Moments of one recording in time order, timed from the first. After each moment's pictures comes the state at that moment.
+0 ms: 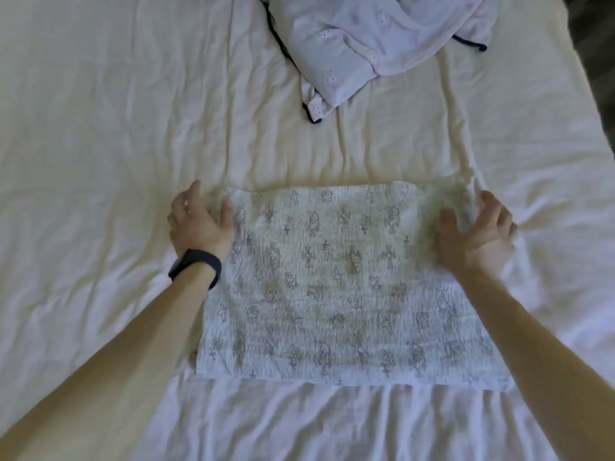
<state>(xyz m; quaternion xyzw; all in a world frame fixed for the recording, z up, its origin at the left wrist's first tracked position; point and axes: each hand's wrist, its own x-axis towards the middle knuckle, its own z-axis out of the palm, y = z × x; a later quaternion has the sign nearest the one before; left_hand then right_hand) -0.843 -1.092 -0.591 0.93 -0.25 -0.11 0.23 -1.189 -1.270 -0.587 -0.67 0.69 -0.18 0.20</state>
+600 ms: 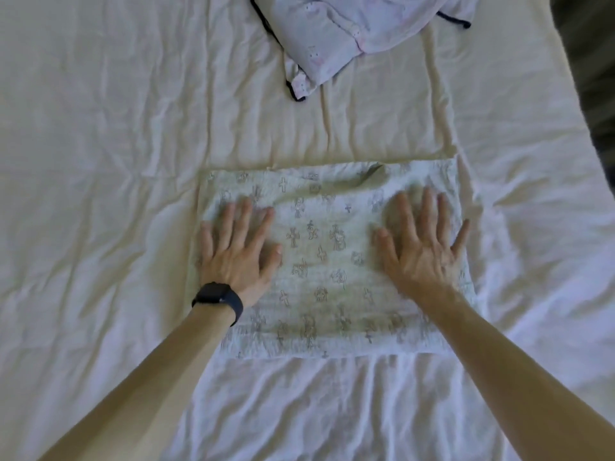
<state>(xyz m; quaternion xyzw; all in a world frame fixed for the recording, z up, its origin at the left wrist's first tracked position) -0.930 -1.047 -0.611 0.84 -0.53 -0.10 -0.05 -1.190 -1.204 -0.603 -0.82 0.56 0.03 0.09</state>
